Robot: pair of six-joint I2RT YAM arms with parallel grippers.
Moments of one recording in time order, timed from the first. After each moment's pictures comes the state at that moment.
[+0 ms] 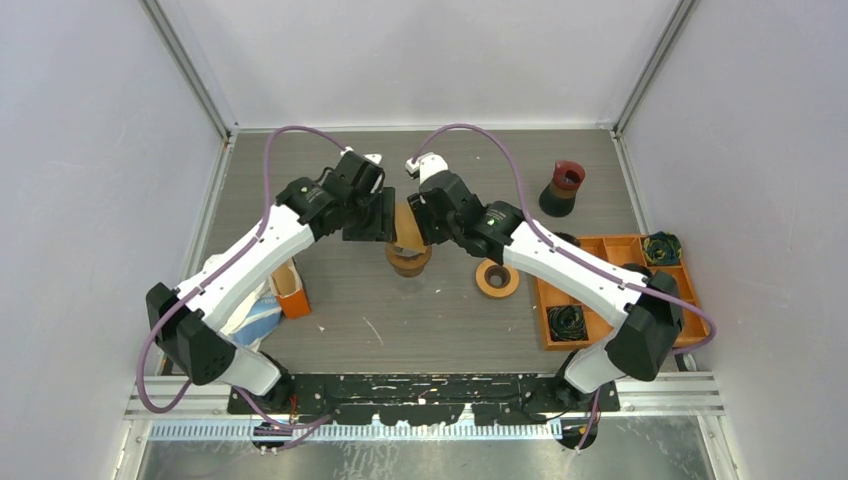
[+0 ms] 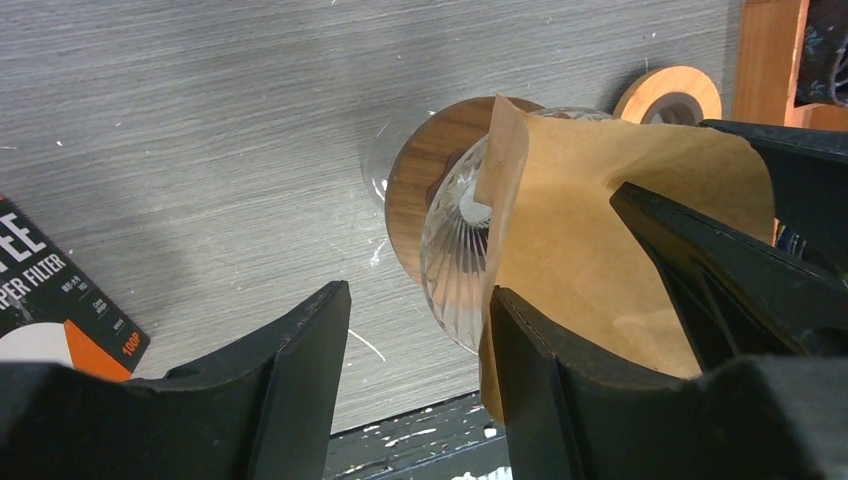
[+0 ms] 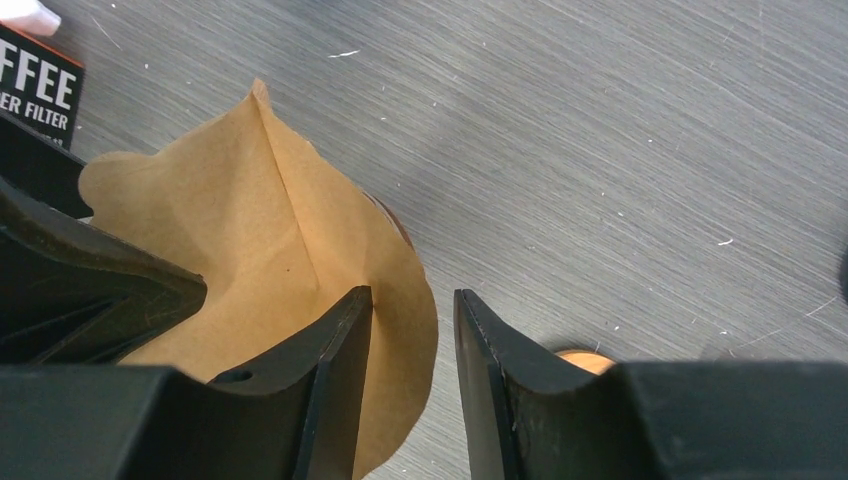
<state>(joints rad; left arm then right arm) -0.67 1.47 1.48 -0.95 -0.07 -0.55 0.86 1.49 1.36 -0.55 0.29 0.22</state>
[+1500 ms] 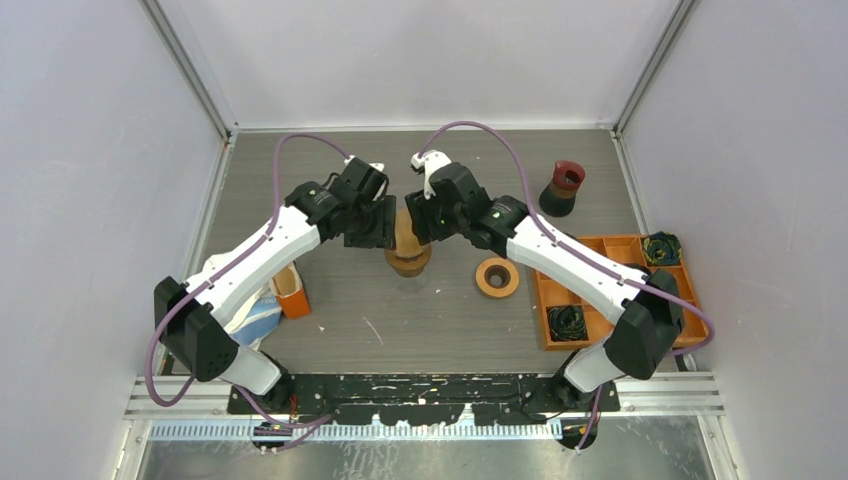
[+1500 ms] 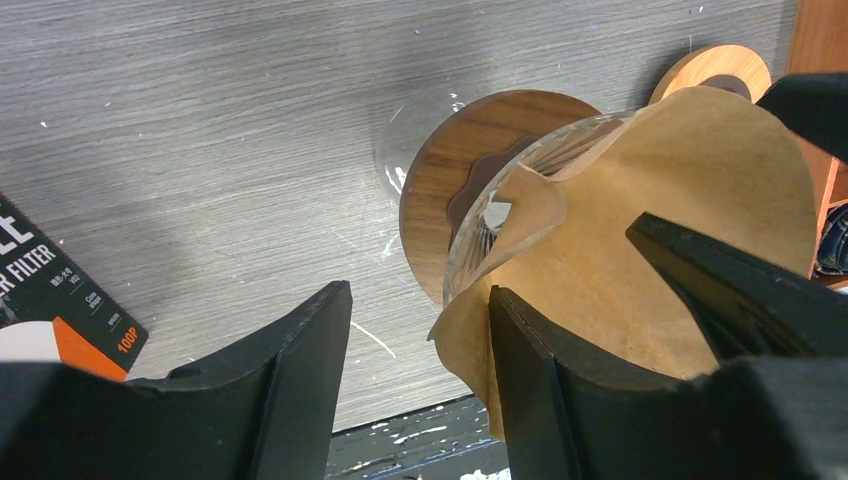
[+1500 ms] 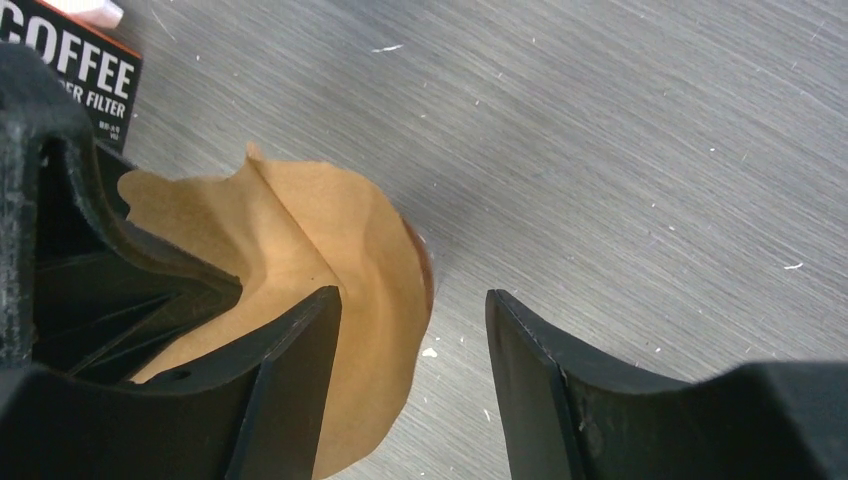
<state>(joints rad) -0.67 1.49 1.42 -0.93 -0.06 -0.55 0.79 1.50 1.34 -0.51 0.12 0.22</state>
